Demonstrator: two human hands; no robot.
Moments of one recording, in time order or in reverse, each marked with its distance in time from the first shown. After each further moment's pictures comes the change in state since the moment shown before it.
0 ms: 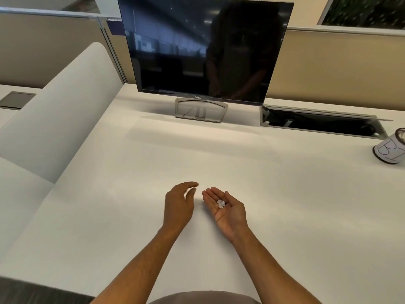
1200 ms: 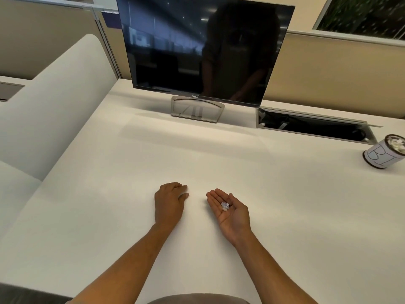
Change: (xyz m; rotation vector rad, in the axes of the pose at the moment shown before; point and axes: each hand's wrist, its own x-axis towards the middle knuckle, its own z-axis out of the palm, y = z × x) left_hand 0.022 -0.064 0.022 0.421 -0.070 0.074; right_hand -0.009 -0.016 -0.004 0.000 0.049 -0.042
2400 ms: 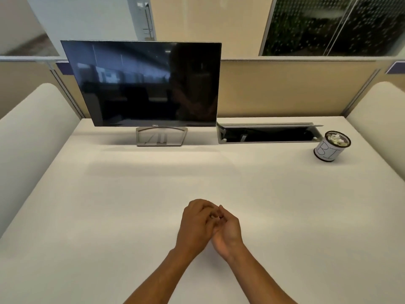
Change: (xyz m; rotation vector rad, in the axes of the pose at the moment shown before) left_hand -0.029 0.149 0.007 -0.309 -0.080 0.450; right_hand -0.037 -0.047 -0.012 0.148 -0.021 -0.082
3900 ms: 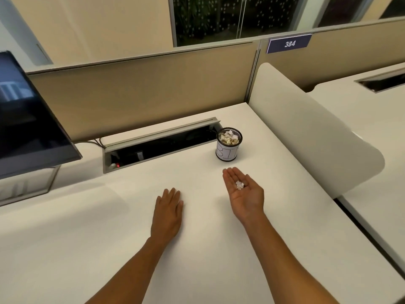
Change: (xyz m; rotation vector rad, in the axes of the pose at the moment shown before) left_hand 0.160 0.085 0.265 0.226 -0.363 -0.052; right_hand 0.007 -0.383 -0.128 0.344 0.057 -0.523
